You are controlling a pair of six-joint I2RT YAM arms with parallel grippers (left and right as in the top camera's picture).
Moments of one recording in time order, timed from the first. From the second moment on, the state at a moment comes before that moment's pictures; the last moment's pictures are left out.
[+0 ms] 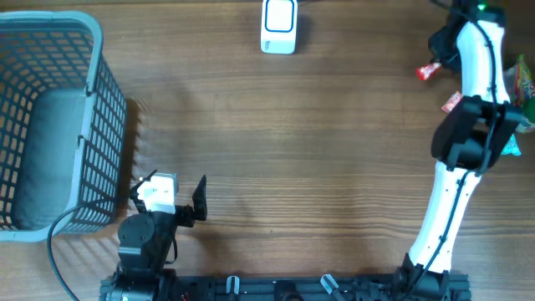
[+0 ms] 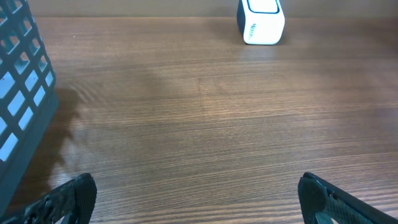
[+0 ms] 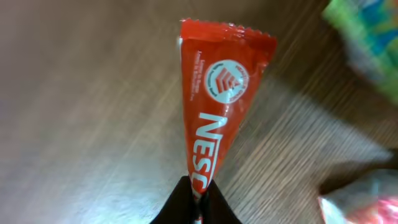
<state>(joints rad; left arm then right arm) -0.10 0.09 0.12 -0.39 0.07 -0.05 -0.22 2.60 2.43 -1.11 0.24 0.75</state>
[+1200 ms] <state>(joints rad) -0.10 0.09 0.12 -0.39 0.07 -0.05 -0.03 1.22 2.33 -1.29 -0.08 0.06</state>
